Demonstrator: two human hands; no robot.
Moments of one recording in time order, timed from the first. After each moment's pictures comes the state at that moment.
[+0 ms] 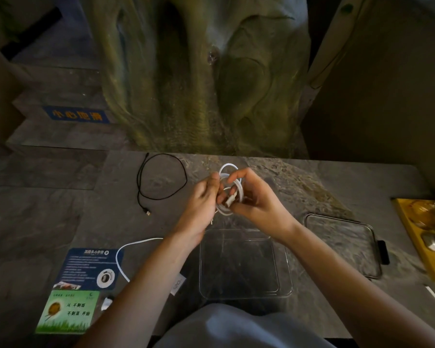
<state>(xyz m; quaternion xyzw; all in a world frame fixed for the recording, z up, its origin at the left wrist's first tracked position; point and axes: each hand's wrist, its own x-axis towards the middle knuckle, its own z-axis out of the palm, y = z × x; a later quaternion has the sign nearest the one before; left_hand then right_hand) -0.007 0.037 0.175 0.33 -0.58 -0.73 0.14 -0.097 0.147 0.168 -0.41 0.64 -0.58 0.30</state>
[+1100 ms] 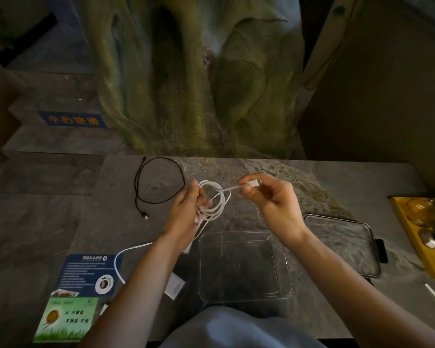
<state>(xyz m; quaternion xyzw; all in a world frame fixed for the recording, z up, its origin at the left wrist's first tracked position) -0.007 0.012 0.134 0.38 -0.40 -0.82 0.17 -0.102 0.160 0.166 -0.30 0.74 -0.58 0.16</state>
